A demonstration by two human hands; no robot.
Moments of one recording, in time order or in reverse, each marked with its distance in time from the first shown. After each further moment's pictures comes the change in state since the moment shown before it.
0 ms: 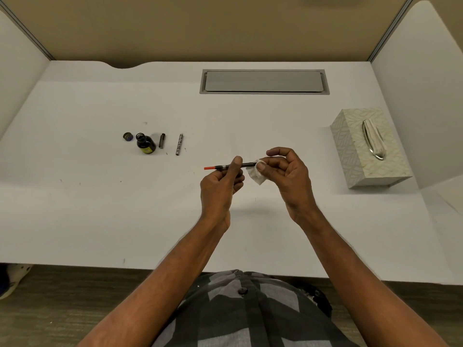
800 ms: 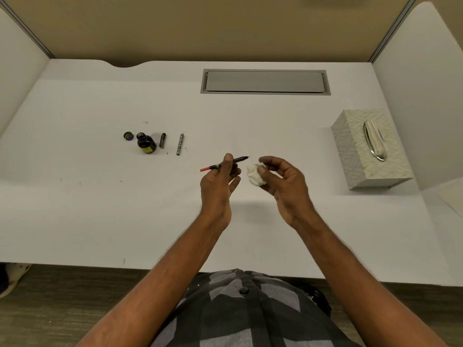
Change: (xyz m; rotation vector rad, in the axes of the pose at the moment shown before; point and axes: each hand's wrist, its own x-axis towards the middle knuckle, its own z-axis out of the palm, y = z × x) left_hand 0.010 0.000 -0.002 -0.188 -0.021 -0.033; right_hand -0.002 0.012 0.008 0.243 0.011 0.142
